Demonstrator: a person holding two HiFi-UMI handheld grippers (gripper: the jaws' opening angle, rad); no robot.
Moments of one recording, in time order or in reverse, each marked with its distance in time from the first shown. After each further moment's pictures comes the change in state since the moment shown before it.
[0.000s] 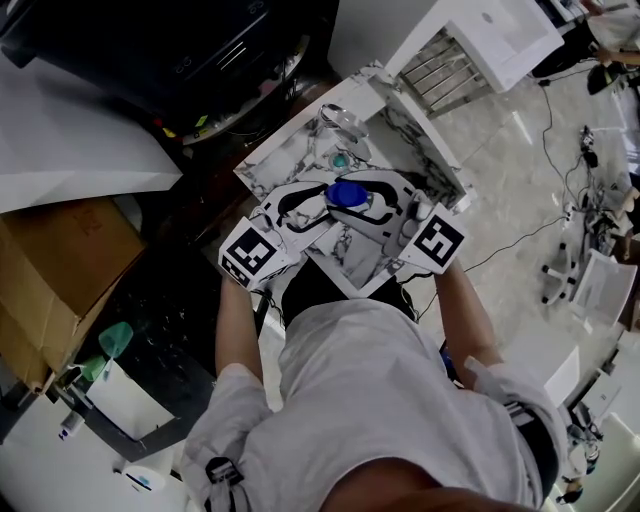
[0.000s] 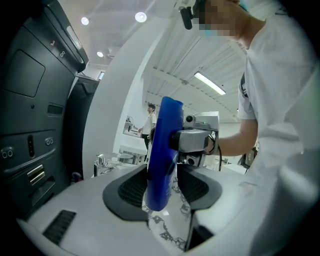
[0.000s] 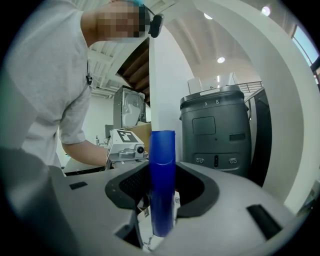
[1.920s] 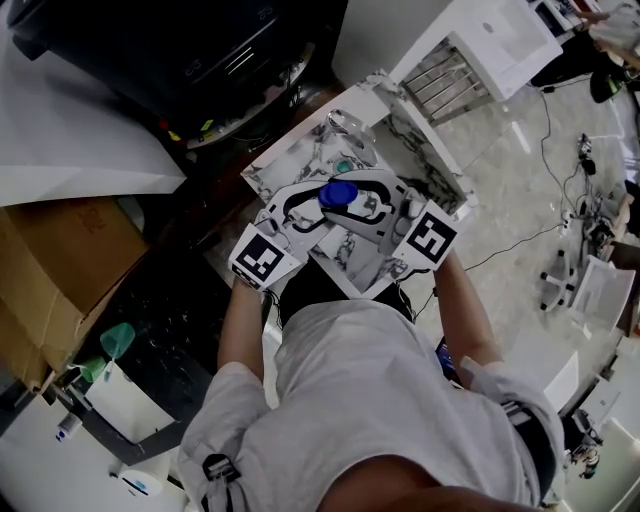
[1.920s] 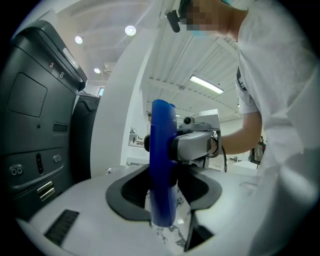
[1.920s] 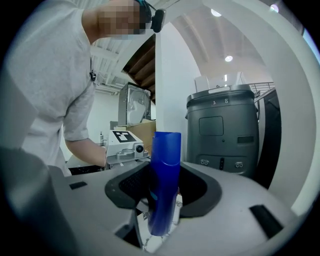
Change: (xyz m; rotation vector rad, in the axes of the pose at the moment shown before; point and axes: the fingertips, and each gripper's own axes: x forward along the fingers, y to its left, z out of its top) left arm -0.008 0.008 0.015 0.113 -0.098 0.075; right arm 0.023 0.007 0.003 -0.057 0.031 0.058
